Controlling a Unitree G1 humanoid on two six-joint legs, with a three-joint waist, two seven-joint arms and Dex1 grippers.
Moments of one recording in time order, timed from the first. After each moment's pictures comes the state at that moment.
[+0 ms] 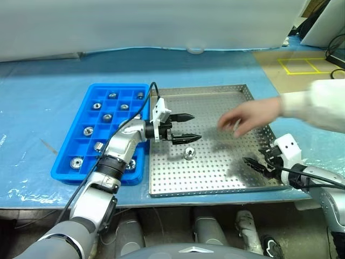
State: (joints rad) left arm -0.69 0.19 -0.17 0.44 -0.37 0.17 -1.21; right arm 0.07 -0.71 -0.27 -0.33 0.38 0.75 0.69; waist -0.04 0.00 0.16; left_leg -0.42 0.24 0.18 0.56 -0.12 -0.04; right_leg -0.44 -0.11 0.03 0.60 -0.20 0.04
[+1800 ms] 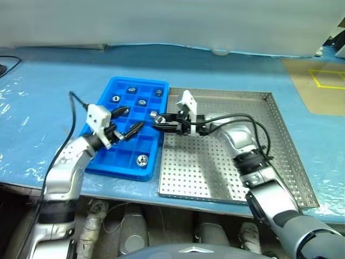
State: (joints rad) left arm -0.12 0.41 0.20 -0.24 -0.40 0.28 -0.71; right arm -0.80 -0.22 0.29 0.34 0.31 0.42 1.09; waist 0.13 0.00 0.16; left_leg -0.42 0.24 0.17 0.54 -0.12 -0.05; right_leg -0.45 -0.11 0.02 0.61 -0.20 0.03
